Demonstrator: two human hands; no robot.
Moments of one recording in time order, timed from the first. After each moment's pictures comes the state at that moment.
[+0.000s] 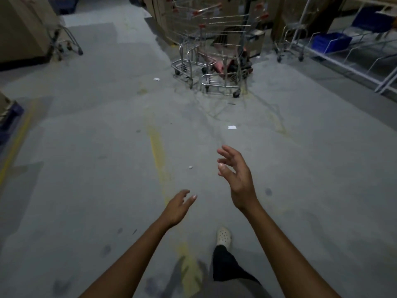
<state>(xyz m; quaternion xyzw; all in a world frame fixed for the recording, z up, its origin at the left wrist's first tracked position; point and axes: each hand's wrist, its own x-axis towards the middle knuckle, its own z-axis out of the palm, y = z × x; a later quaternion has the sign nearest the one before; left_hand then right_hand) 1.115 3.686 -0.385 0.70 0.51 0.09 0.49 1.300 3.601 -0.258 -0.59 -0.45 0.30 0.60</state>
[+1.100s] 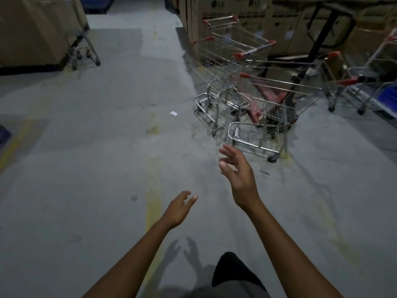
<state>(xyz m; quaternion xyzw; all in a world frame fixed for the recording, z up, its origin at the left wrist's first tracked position) 1.374 4.546 -0.349 0.64 0.55 0.15 0.51 1.567 4.502 -0.204 -0.56 -0.51 0.34 0.56</state>
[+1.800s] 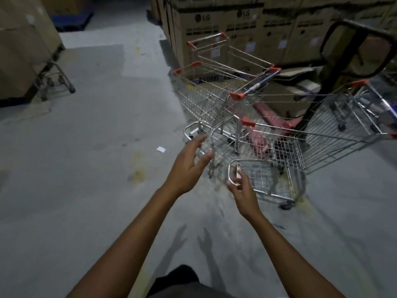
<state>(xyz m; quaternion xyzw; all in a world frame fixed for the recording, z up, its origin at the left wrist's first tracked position) 1.589 5.096 -0.182 0.77 0.37 0.36 0.37 1.771 5.010 -0.307 -0.70 -0.40 0.35 0.48</state>
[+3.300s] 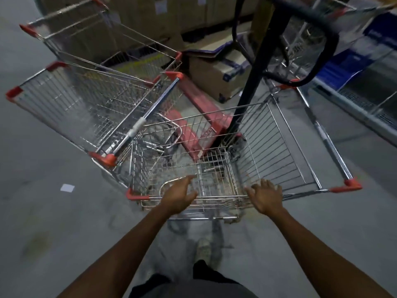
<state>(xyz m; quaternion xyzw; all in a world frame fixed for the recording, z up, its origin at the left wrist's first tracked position) 2.123 5.388 -0.374 0.86 0.34 -0.03 0.38 2.370 5.192 -0.383 -0.90 -0.36 0.19 -0.12</state>
